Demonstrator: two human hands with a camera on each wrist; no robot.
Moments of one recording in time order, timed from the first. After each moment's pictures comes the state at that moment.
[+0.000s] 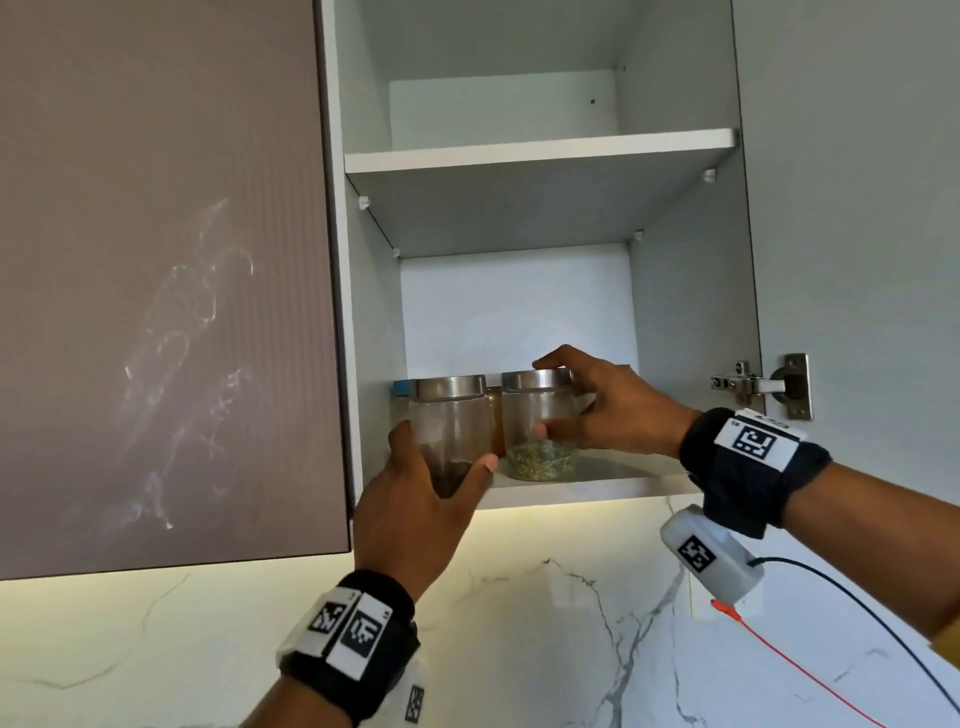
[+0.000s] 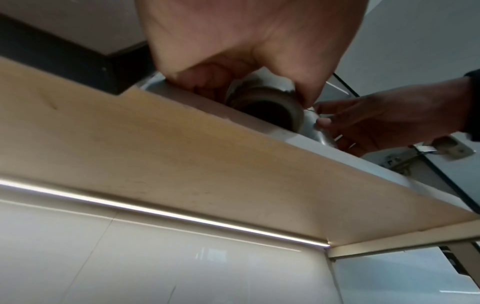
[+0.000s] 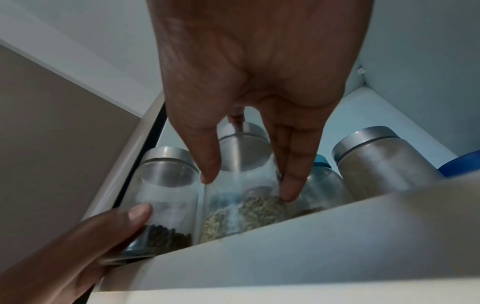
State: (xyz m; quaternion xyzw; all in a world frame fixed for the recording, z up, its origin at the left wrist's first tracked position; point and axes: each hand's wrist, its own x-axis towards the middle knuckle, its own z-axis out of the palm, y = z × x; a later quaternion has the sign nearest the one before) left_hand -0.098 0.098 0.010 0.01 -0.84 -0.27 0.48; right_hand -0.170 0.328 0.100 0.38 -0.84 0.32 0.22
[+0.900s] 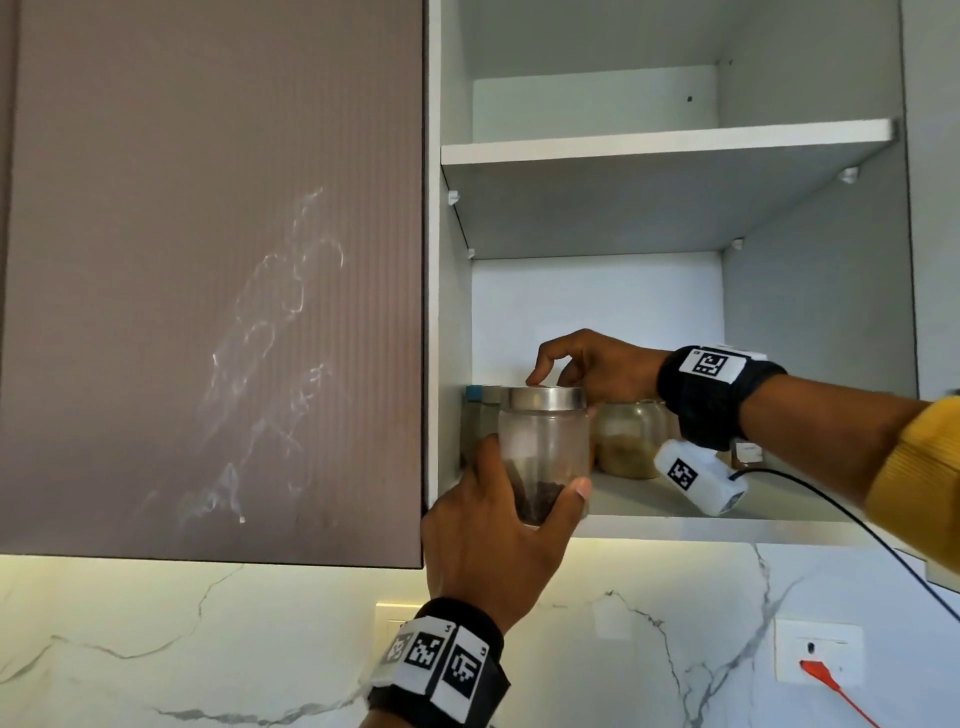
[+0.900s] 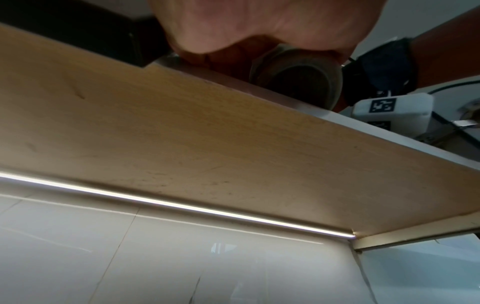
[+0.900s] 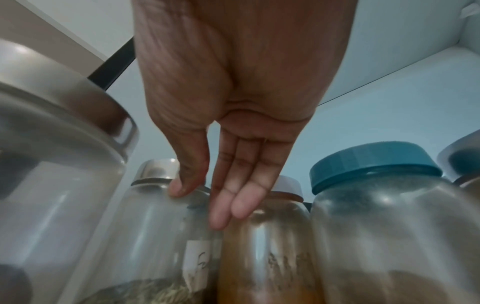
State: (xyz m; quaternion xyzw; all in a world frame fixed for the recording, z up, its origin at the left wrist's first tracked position) left_hand -0.108 0.095 -0.001 0.01 -0.81 -0.19 0.55; right_hand -0.228 0.238 0.170 0.46 -0.85 0.24 0.09
